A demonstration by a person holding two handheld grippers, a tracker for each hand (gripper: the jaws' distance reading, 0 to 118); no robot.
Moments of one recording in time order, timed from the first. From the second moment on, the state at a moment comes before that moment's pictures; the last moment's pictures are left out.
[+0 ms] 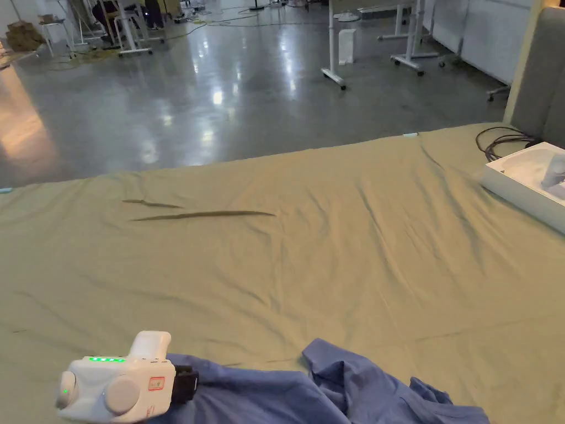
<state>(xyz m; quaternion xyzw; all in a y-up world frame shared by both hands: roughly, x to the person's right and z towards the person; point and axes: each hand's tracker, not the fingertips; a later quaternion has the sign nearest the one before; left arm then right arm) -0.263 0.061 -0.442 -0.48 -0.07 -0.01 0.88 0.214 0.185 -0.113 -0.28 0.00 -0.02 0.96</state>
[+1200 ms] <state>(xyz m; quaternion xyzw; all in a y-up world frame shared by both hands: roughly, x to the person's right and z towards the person) -0.273 0.051 -0.473 -0.55 -0.06 0.09 0.82 0.098 0.081 -0.493 -0.56 0.21 0.14 0.79</state>
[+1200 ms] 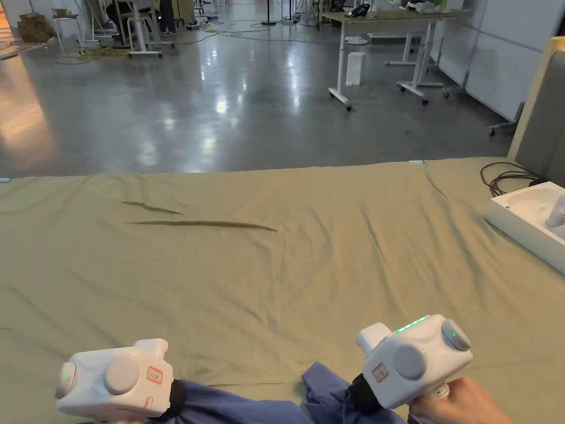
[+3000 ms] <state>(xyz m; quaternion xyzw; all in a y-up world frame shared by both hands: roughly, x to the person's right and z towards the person) -0.375 0.584 -0.153 0.00 -0.05 0.11 0.99 0.179 0.641 -0.277 0.00 0.10 0.00 0.99</state>
